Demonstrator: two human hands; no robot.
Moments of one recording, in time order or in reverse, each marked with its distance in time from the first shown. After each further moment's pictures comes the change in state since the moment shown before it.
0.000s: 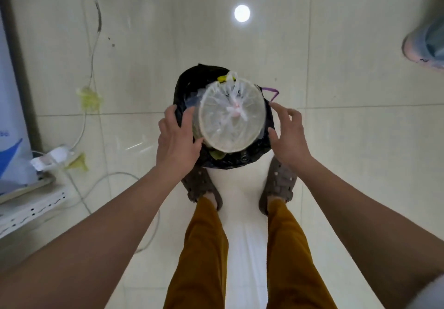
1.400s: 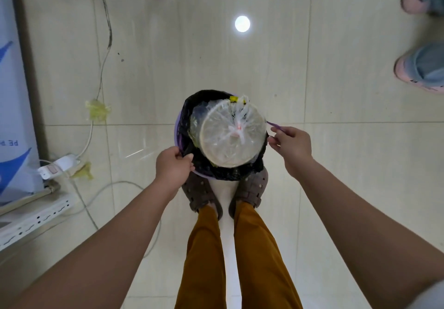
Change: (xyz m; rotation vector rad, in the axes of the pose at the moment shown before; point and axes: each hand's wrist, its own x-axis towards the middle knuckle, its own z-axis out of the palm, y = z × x) left_hand -0.004 -0.020 -0.016 -0.793 -0.096 -0.564; right_hand 0.023 -0.034 -0.010 0.795 0.132 0.580
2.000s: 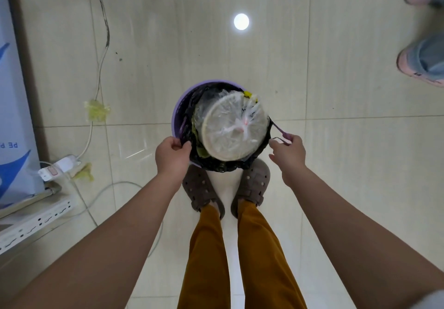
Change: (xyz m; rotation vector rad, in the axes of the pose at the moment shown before) left_hand 0.007 0.013 0.005 -0.095 0.117 -0.005; right_hand -0.001 0.033 0.005 -0.136 0.073 0.077
